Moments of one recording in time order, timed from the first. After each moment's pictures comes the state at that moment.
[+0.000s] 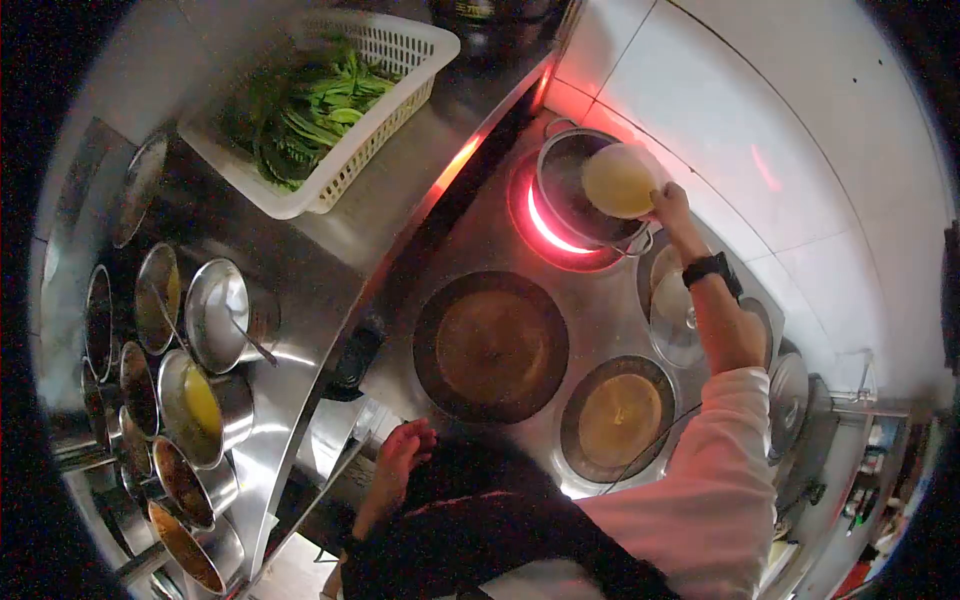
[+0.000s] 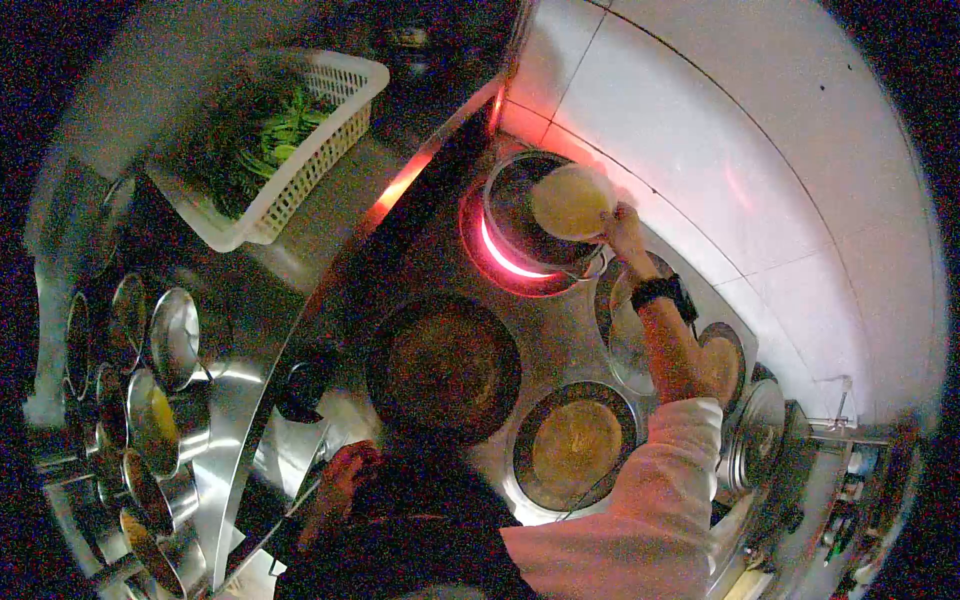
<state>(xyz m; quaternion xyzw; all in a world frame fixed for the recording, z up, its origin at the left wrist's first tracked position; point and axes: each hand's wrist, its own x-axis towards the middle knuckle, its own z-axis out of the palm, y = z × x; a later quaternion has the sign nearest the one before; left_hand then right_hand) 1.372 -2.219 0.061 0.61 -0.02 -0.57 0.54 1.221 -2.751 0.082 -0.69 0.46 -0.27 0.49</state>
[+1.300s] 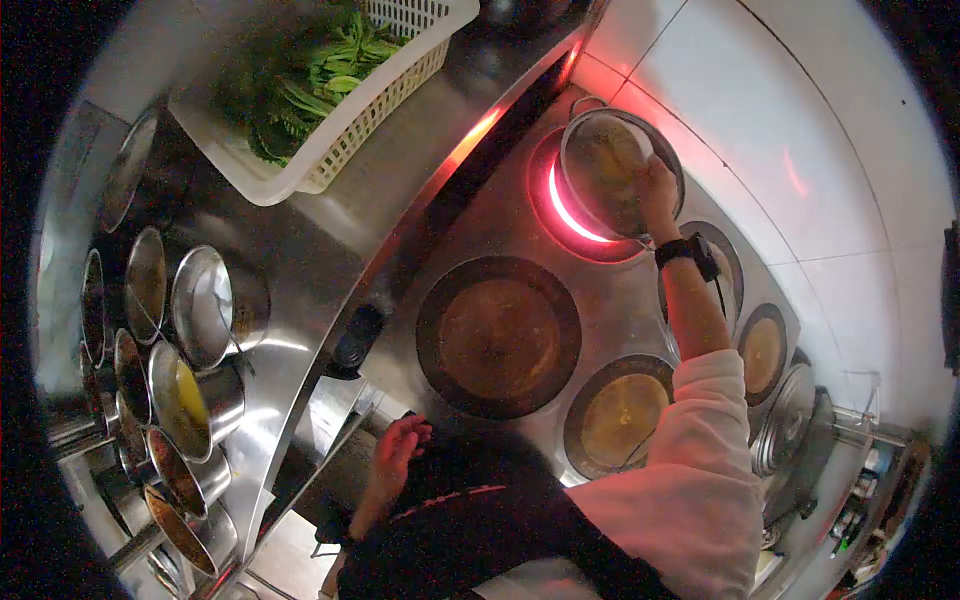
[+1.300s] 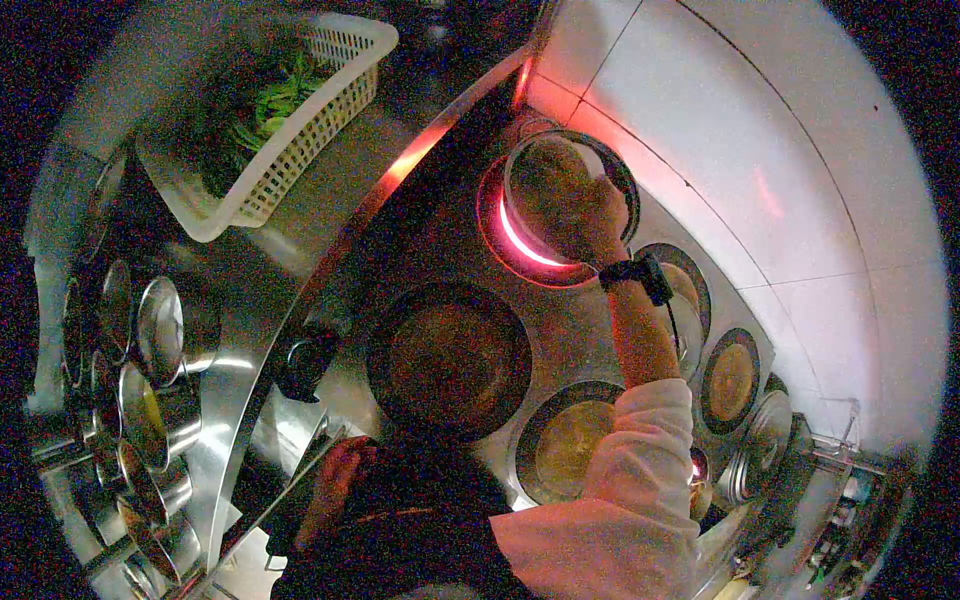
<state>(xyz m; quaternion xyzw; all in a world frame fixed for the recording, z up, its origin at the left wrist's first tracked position) 1.366 -2.213 0.054 0.68 -0.06 -0.53 0.50 1.267 -2.775 -0.003 -0.87 0.39 -0.29 0.06</state>
